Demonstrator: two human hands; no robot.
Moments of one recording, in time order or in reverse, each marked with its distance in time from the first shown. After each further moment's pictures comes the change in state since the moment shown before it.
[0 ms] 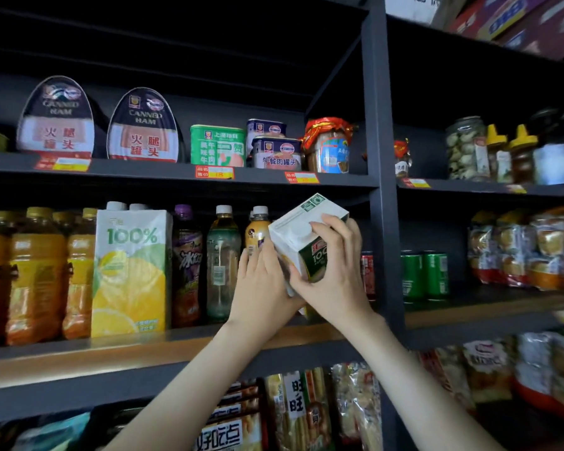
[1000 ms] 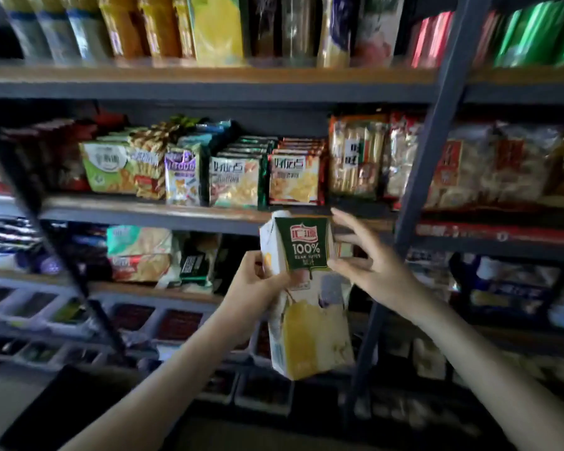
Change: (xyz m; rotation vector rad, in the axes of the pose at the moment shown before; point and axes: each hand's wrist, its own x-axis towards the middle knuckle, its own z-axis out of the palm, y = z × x) left_hand -0.336 0.153 -0.103 -0.793 -0.222 -1.440; right_hand -0.229 -0.111 -0.206 0.936 -1.105 0.754
